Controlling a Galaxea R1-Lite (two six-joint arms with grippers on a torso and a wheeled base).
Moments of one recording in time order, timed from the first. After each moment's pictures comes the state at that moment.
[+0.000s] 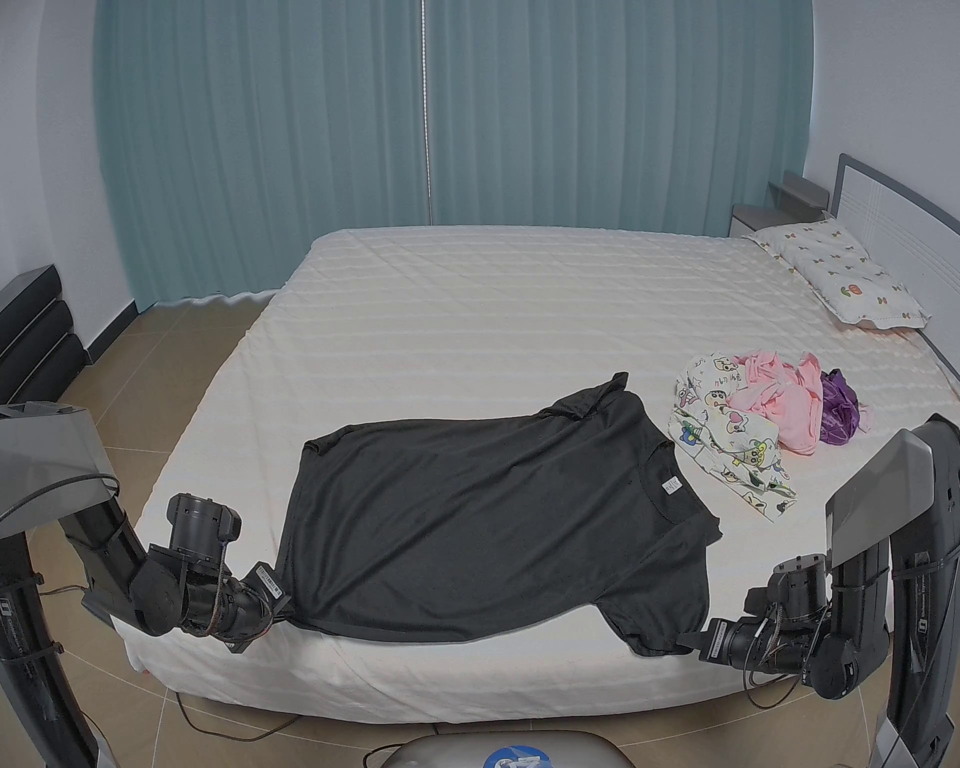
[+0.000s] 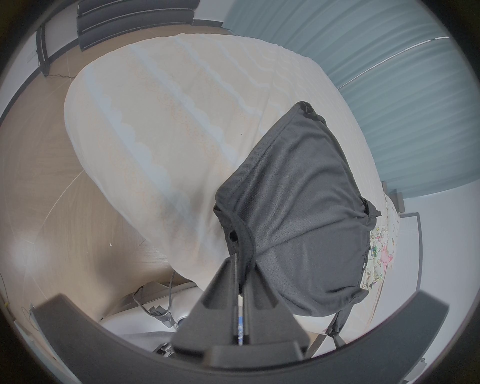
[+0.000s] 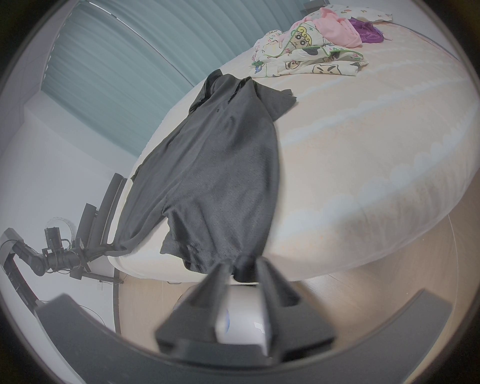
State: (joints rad) left arm -0.13 2.09 -0.50 -0.63 -0.14 -0.95; right arm 0.22 2.43 -0.13 -1.52 0.23 0.55
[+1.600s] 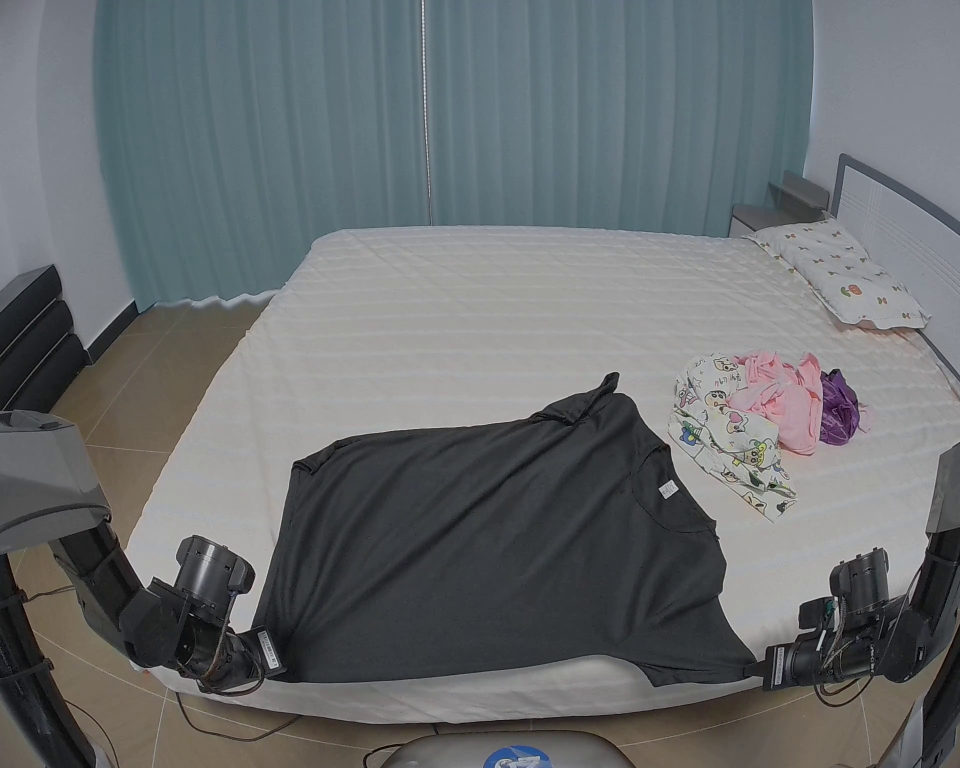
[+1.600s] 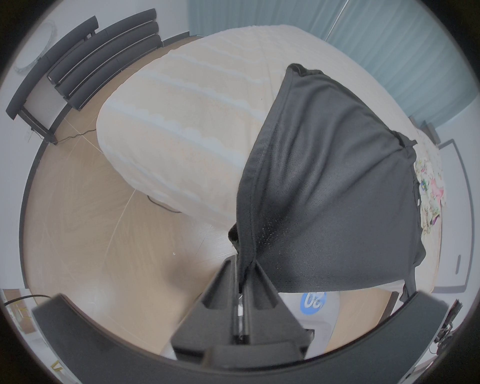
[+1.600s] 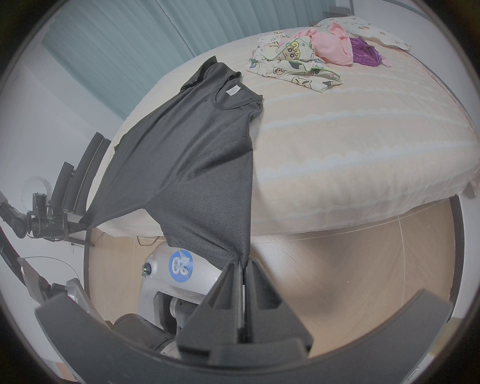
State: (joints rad) left arm -0.23 2.00 -0.38 -0.40 0.06 -0.69; right arm 0.07 2.02 -0.02 -0.99 0.21 0.19
